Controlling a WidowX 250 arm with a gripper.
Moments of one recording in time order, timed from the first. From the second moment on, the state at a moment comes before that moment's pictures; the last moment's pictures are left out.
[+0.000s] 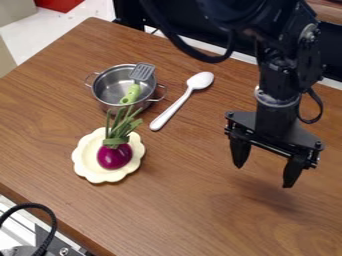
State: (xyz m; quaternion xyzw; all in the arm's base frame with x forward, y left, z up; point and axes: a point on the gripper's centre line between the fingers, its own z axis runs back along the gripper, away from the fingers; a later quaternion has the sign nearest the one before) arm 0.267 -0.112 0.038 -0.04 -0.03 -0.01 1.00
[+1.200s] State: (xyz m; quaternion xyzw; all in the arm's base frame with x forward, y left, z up) arm 0.291 -0.005 0.049 0.03 -0.03 -0.09 1.00
